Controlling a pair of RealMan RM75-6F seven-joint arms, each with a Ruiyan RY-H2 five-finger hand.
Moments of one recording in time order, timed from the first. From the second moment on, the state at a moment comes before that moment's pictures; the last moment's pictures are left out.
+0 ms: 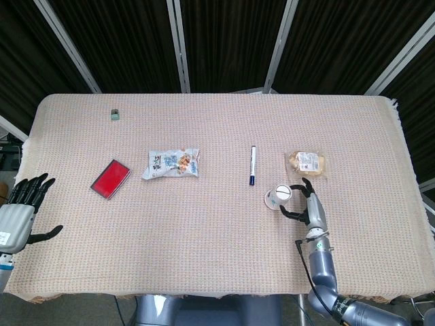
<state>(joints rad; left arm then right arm) -0.19 -1.09 -0.03 -1.60 1.51 1.39 -0.02 0.42 -1.68 0.35 -1.53 -0.77 1.13 0.09</state>
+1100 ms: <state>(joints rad) -0.19 -1.09 -0.03 -1.60 1.51 1.39 -0.02 0.23 -1.18 0.17 -1.69 -1.30 1.35 -0.15</state>
